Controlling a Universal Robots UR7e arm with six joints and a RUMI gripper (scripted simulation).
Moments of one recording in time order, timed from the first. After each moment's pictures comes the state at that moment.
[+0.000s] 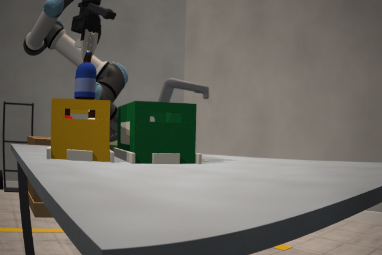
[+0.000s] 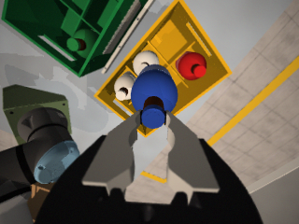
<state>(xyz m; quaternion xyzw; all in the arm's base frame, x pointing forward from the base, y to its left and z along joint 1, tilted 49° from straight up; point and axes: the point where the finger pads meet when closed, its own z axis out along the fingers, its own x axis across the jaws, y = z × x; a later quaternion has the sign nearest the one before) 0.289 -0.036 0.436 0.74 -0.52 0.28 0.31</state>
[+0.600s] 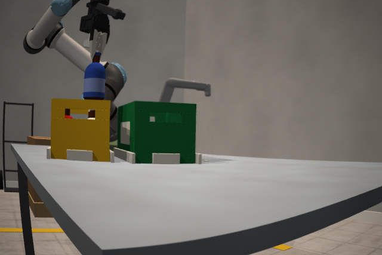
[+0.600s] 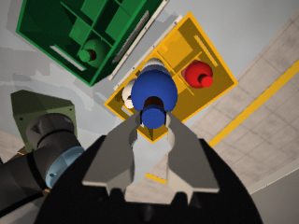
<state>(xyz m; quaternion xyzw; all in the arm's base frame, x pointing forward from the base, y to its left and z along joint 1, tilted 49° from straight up) 0.305 -0.016 0.416 0.74 -0.52 0.28 0.31</state>
